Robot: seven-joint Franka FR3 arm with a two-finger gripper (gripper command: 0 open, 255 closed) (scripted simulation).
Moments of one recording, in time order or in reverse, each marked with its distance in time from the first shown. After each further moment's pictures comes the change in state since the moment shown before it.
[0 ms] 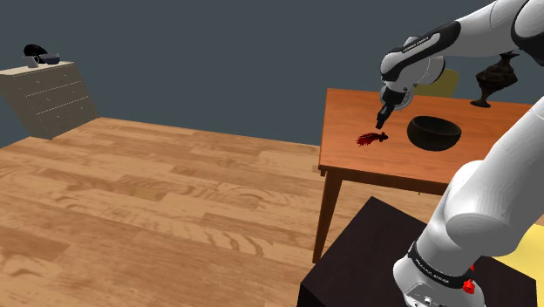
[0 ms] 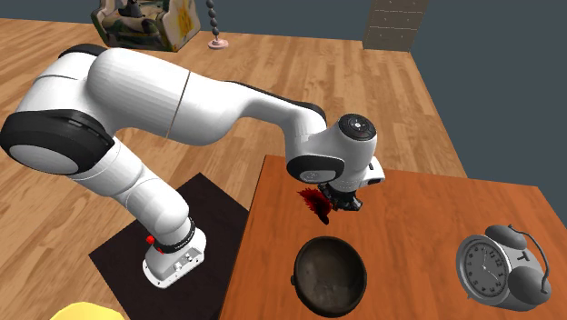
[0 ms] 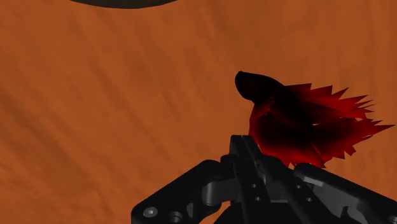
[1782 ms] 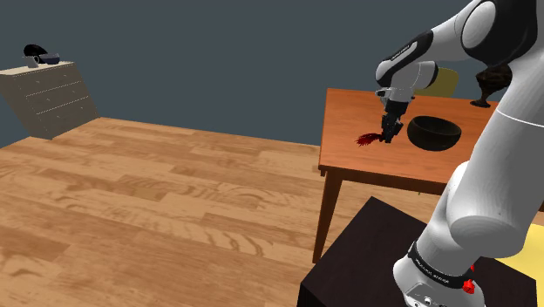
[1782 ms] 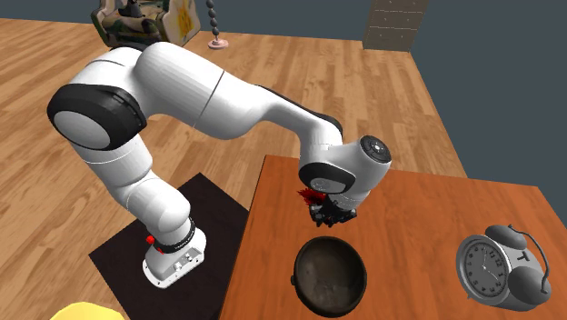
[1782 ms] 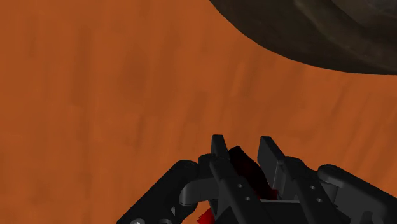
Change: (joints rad) arm 0.066 0.200 -0.134 0.068 0.111 -0.188 -0.806
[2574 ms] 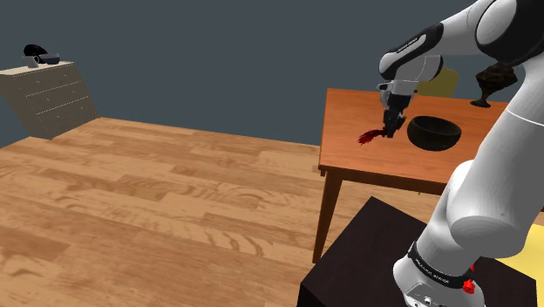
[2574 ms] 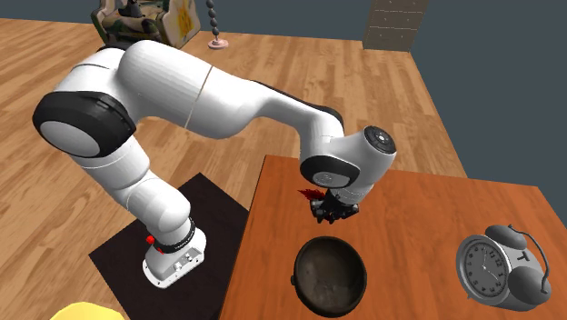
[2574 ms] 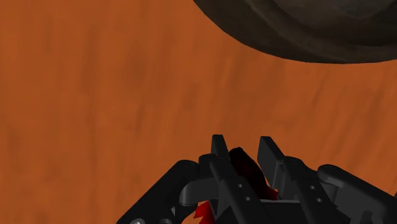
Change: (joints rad) arm 0.006 -0.060 0.003 0.035 -0.056 -0.065 0.043
